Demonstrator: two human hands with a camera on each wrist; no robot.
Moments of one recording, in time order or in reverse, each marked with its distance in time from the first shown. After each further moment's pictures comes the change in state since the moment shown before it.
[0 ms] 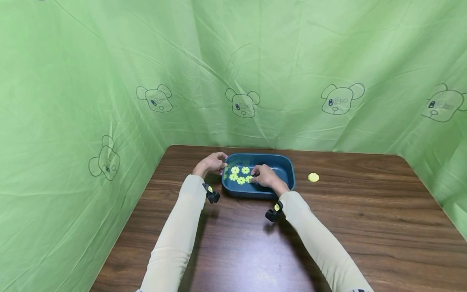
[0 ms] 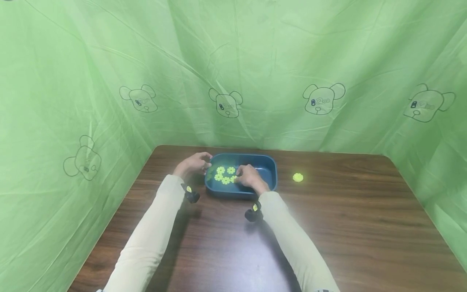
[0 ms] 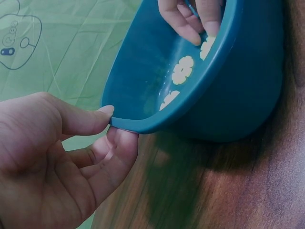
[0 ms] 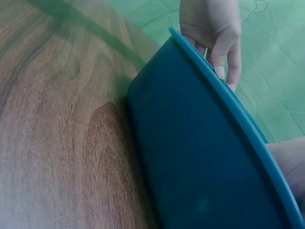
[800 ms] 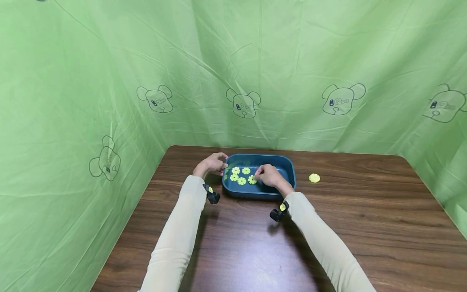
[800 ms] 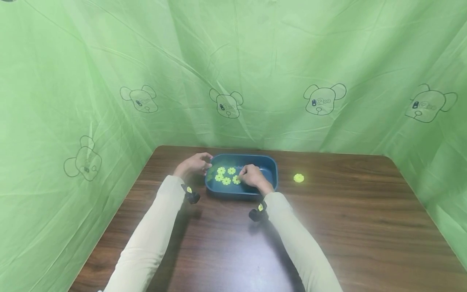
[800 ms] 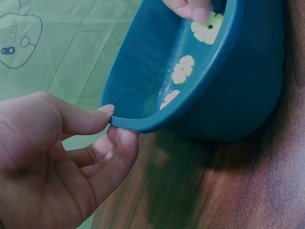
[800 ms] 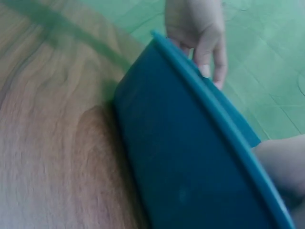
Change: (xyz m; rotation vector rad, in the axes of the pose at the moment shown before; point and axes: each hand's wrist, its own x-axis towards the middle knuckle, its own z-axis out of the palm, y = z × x) left_hand -0.003 0.001 0.000 0.014 0.010 0.008; right_hand -0.005 0.005 -0.009 0.114 0.036 0.052
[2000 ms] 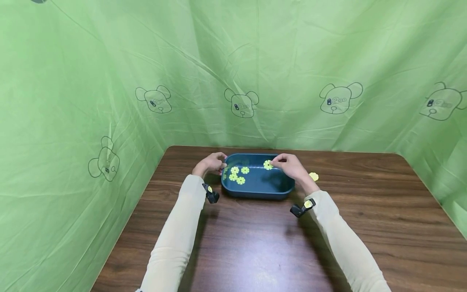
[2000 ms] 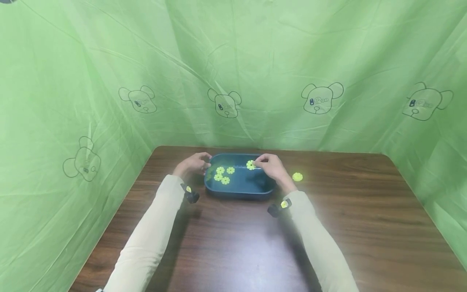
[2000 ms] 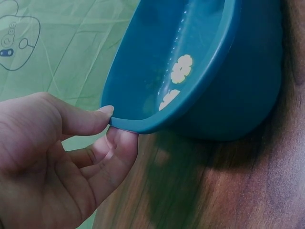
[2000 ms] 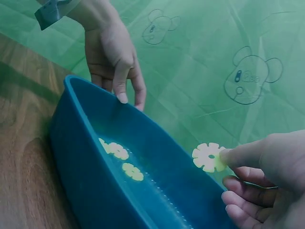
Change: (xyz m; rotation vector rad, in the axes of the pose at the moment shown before) left_hand 0.002 0.000 0.001 -0.006 -0.003 -0.003; right_hand -0.031 0.014 -0.068 0.253 0.134 0.040
